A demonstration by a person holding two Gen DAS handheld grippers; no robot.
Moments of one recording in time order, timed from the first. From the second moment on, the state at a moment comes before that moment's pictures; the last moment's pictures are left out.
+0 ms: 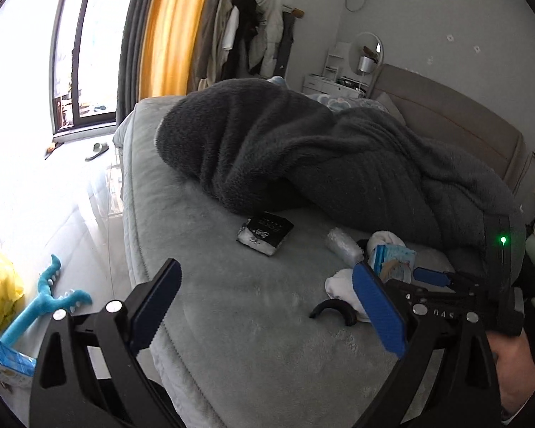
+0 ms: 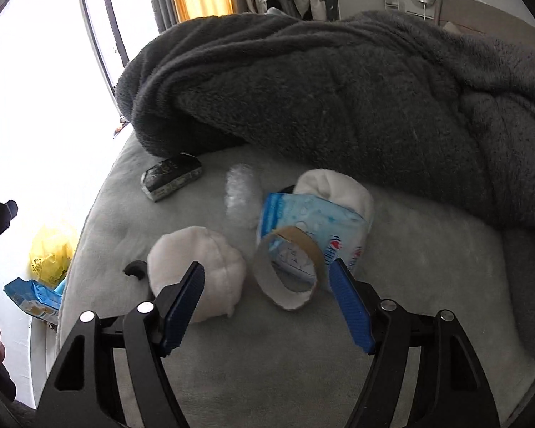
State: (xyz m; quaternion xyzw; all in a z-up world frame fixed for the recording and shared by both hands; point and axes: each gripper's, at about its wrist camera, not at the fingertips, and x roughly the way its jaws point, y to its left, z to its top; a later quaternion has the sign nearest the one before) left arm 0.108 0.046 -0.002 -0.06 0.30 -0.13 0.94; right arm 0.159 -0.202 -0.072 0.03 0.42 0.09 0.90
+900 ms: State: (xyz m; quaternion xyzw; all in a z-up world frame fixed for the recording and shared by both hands) left arm 0.127 -0.026 -0.030 0.01 0.35 -0.21 0.91; right arm 0.174 -0.223 -0.087 0.04 0.43 0.11 0.89
